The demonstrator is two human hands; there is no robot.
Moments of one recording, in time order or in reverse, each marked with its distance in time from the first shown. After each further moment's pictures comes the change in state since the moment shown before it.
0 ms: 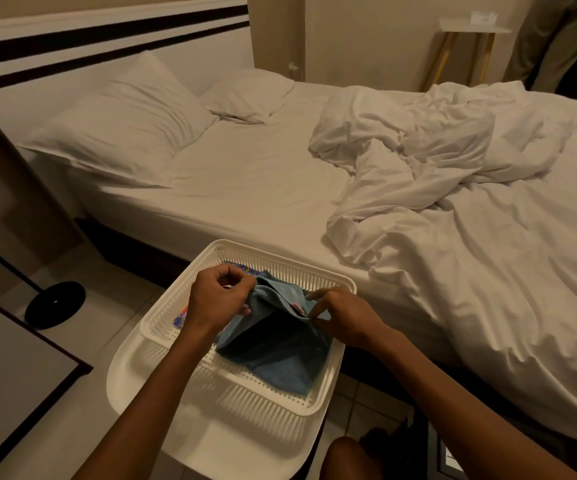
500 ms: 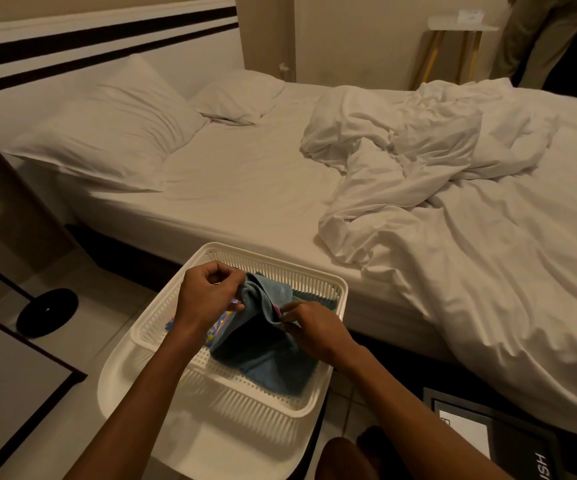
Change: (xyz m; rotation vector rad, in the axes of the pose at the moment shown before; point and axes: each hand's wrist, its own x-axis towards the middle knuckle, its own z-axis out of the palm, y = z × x) left_hand 0.004 0.008 0.004 -0.051 0.001 -0.002; right_hand 0.013 -0.022 0.043 0.082 0.113 -0.023
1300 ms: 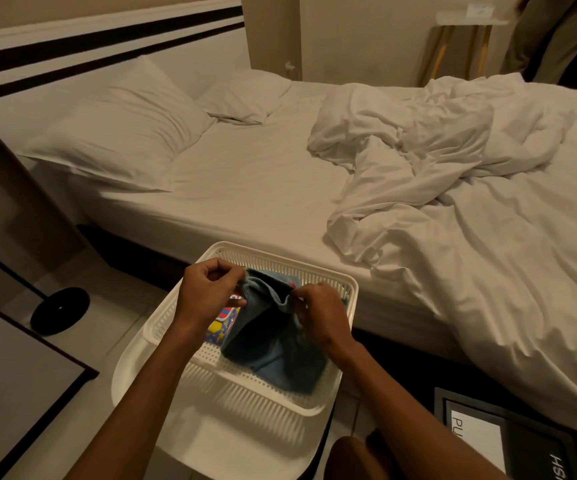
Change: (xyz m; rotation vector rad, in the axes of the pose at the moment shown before) left_hand 0.000 0.005 -0.017 -0.032 -0.027 0.006; right_hand 0.016 -0.014 0.002 0.073 0.378 0.175
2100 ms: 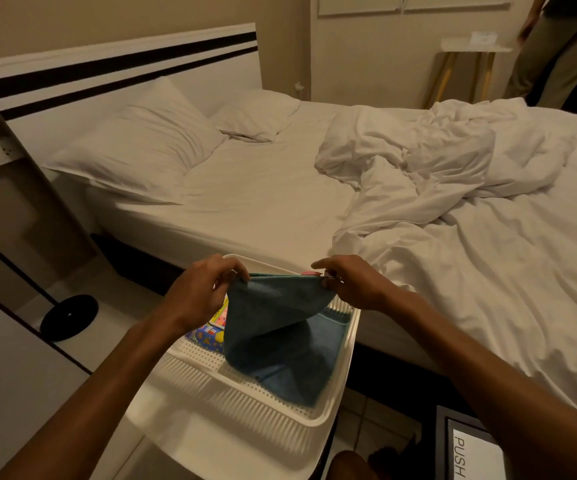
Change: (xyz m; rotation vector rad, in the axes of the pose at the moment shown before) left_hand 0.017 0.018 -0.046 0.813 -0.249 0.530; right_hand 0.056 -0.001 -0.108 -0.077 -0.417 -0.129
